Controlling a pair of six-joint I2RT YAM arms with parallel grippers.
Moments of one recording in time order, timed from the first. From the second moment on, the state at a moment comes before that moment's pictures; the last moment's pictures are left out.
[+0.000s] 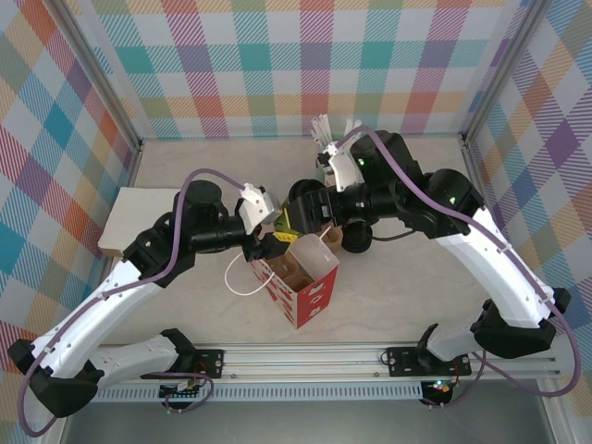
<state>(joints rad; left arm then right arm) -0.74 1.02 1.20 -0.56 0.40 0.24 0.90 1.41 1.98 -1.21 -0.24 0.49</state>
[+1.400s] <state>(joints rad) -0.76 0.99 1.19 -0.67 0.27 0.36 0.86 1.54 2.12 -1.34 -0.34 0.52</state>
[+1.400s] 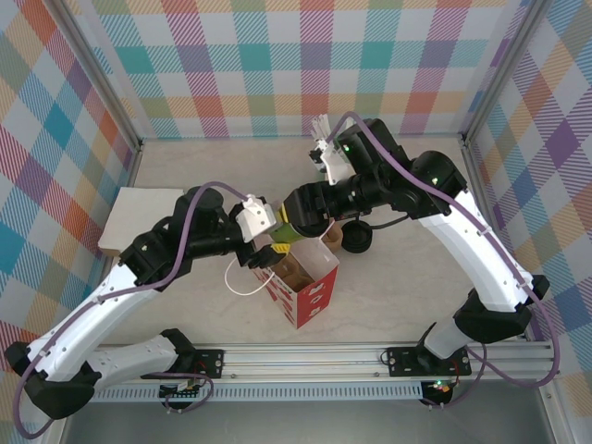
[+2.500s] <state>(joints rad) -0.42 1.11 1.23 -0.92 0.30 -0.18 0.97 1.60 2.11 -1.45 -0.24 0.40</state>
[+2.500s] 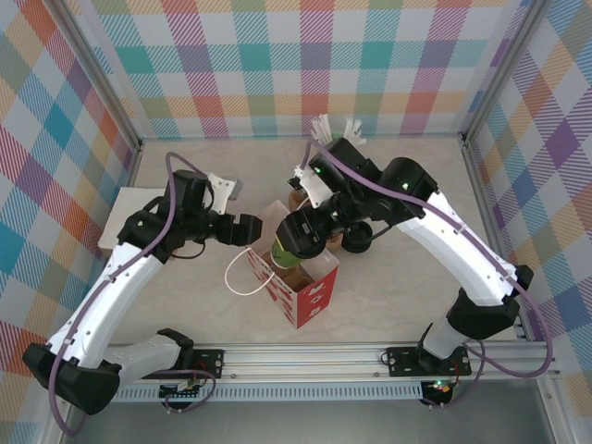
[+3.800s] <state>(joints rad) -0.42 1.10 1.15 -0.91 0.27 -0.16 1.01 1.71 1.94 -1.48 -0.13 0.37</state>
